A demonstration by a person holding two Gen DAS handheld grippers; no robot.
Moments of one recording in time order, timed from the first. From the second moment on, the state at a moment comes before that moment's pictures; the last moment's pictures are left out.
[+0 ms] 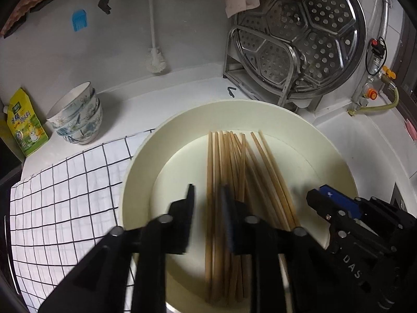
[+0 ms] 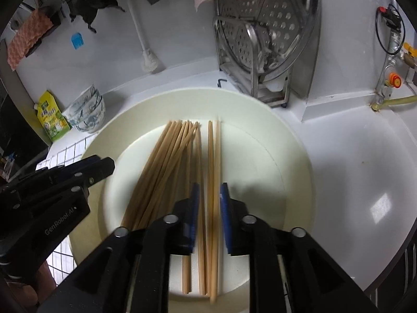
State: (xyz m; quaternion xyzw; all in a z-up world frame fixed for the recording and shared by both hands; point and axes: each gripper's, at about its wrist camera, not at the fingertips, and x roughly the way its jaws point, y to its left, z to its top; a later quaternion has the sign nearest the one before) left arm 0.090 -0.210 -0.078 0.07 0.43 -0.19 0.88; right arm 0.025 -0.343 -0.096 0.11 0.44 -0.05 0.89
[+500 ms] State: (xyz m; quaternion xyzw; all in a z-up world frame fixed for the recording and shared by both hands) left arm 0.071 -0.191 -0.040 0.07 0.41 -0.18 0.89; right arm 0.002 -0.327 -0.064 0.10 0.42 -0.05 0.90
